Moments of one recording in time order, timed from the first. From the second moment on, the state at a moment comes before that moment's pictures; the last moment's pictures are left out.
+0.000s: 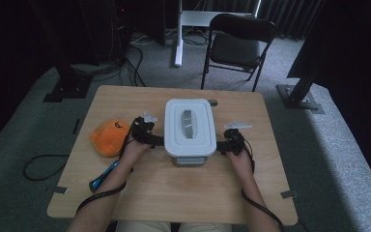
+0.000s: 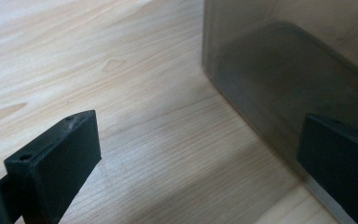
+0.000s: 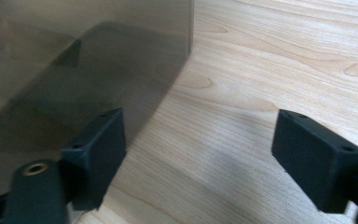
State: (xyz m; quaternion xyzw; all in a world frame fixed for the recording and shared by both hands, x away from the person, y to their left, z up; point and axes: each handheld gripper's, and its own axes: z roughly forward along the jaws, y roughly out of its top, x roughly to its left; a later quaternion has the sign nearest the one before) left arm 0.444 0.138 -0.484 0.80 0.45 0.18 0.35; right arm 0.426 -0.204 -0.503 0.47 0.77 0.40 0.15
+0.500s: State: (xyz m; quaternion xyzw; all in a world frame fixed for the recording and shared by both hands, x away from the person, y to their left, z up) left arm 0.455 0.130 -0.486 0.80 0.46 0.20 0.32; right arm 0.438 -0.200 -0.508 0.47 0.78 0.38 0.17
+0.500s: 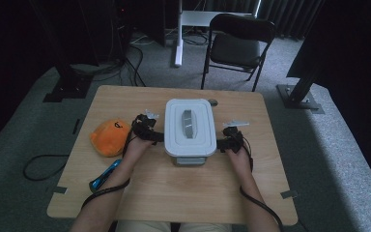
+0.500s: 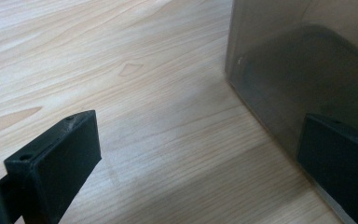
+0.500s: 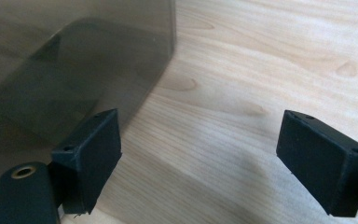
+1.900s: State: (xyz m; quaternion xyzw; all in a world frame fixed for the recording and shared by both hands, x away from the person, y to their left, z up) left arm 0.382 0.118 -0.481 0.84 0.41 0.22 0.30; right arm 0.387 -0.211 -0.500 0.40 0.81 0.40 0.13
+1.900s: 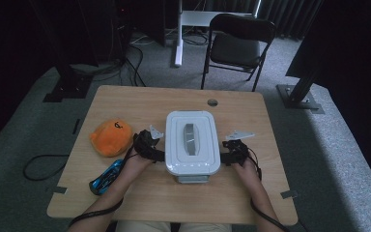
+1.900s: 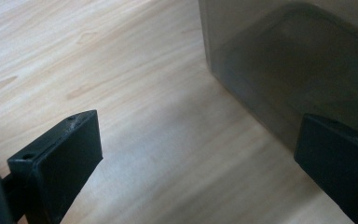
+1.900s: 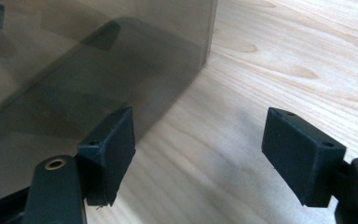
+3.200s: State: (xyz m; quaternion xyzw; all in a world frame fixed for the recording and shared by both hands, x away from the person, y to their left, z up) left arm 0.303 0.102 -0.484 0.86 0.33 0.18 0.33; right arm 0.359 -0.239 -0.500 0.36 0.83 0.41 0.10
